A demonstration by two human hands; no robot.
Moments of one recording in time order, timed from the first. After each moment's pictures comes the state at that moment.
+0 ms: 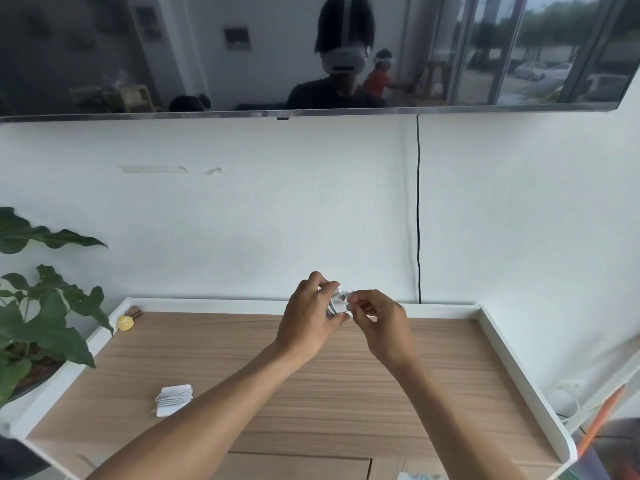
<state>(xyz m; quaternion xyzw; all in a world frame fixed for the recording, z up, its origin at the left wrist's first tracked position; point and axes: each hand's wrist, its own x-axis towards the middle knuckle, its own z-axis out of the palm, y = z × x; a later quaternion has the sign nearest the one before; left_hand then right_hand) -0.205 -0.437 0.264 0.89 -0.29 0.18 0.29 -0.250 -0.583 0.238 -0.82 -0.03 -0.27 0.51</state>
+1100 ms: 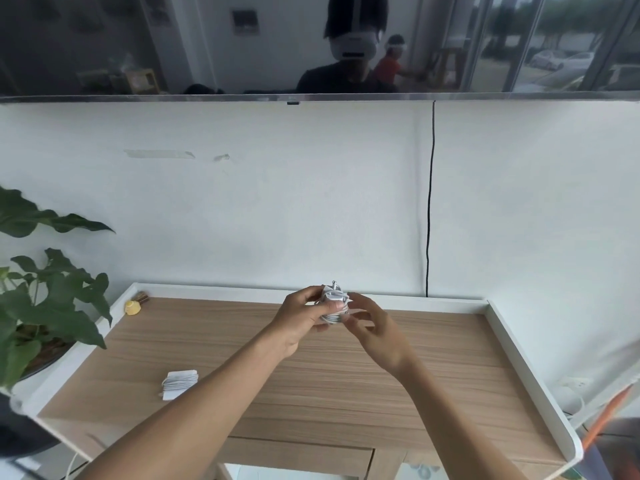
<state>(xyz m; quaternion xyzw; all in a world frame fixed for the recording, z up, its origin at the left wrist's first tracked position) -0.188 -0.416 0.245 0.68 -0.06 -0.20 0.70 -0.246 -0.577 0.212 -0.80 -0.01 -0.07 0.59</state>
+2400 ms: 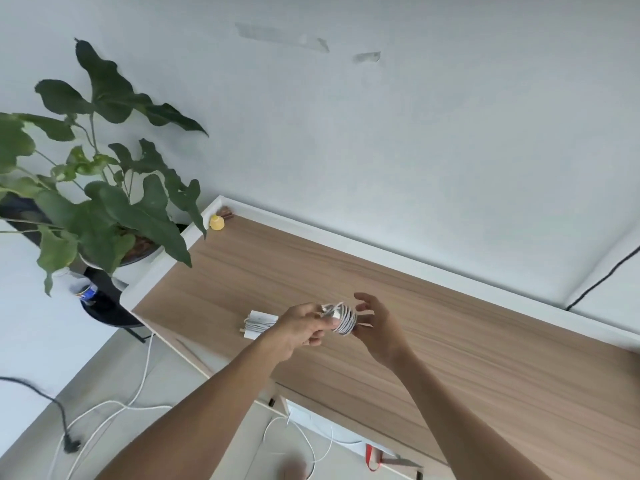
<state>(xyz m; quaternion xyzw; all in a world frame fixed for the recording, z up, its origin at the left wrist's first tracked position) -0.110 -0.228 0.097 0.69 0.16 -0.29 0.64 -0.110 -0.414 0.080 -0.84 0.01 0.12 0.53</state>
